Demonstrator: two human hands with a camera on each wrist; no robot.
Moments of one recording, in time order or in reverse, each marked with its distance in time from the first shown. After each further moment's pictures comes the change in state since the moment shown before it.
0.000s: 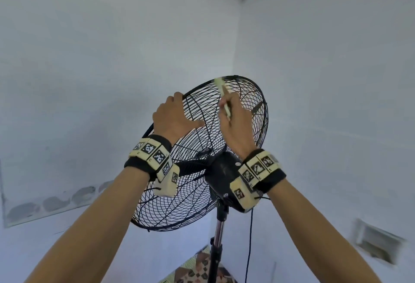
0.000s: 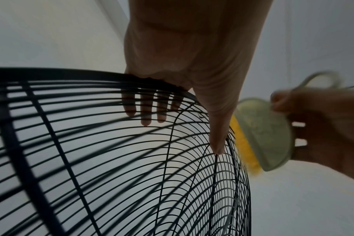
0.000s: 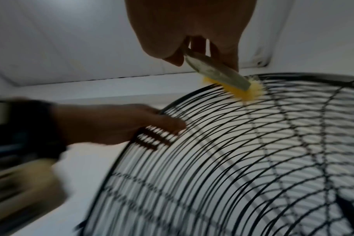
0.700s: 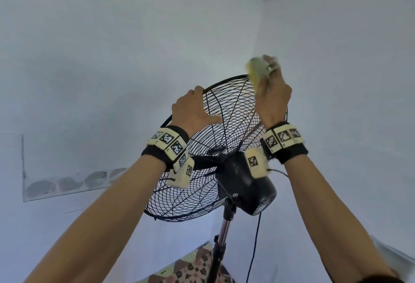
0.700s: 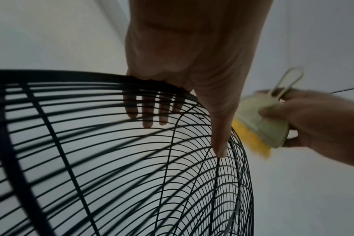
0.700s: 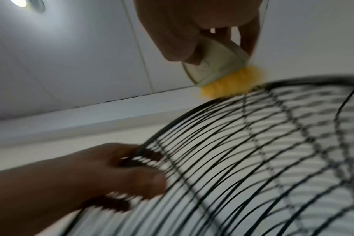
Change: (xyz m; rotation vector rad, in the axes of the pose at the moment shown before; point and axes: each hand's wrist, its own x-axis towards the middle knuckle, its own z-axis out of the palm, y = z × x) left_hand 0.001 0.004 -0.002 -0.008 -0.017 0.016; right_hand 0.068 0.015 -0.022 -0.313 0.296 -0.037
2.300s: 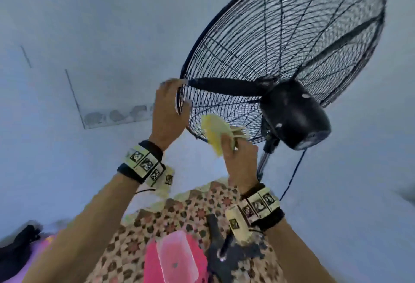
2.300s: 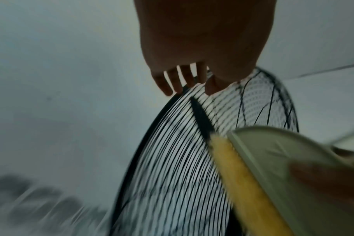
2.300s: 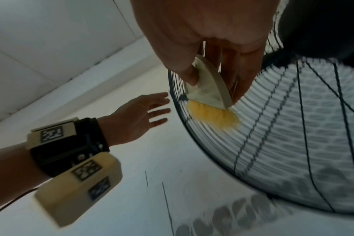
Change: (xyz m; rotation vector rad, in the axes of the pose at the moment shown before) left_hand -0.166 -0.181 0.048 -0.355 0.233 0.088; right_hand -0.332 -0.070 0.035 0.298 -0.533 0.455
